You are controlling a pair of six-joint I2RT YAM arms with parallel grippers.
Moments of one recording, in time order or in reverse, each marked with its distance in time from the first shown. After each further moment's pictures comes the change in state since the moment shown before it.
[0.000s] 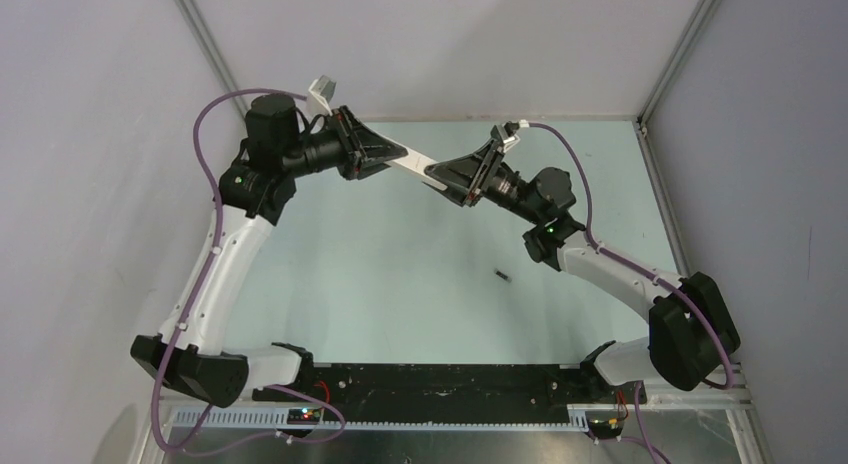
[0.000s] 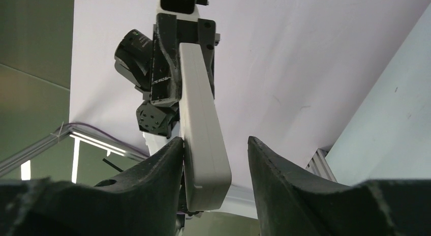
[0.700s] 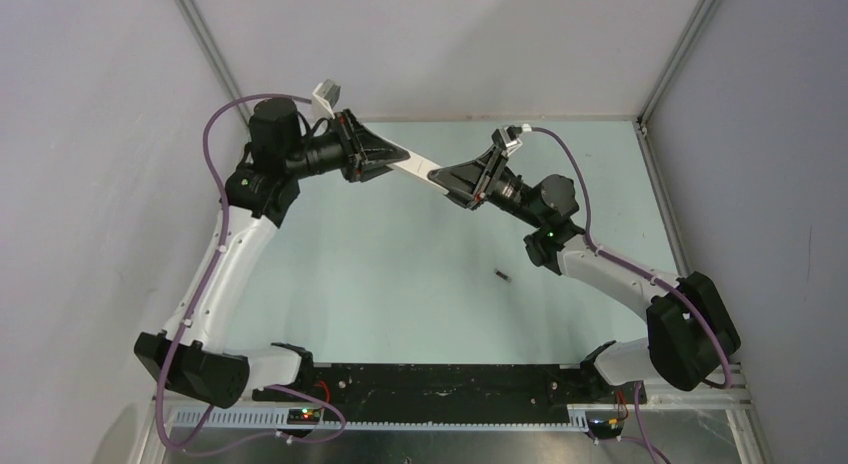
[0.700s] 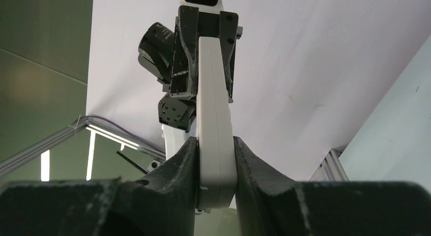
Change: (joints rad) left arm 0.027 -0.010 -0.090 0.123 0.084 -0.074; right arm -0.016 0.000 -0.049 0.108 -0.012 0.054
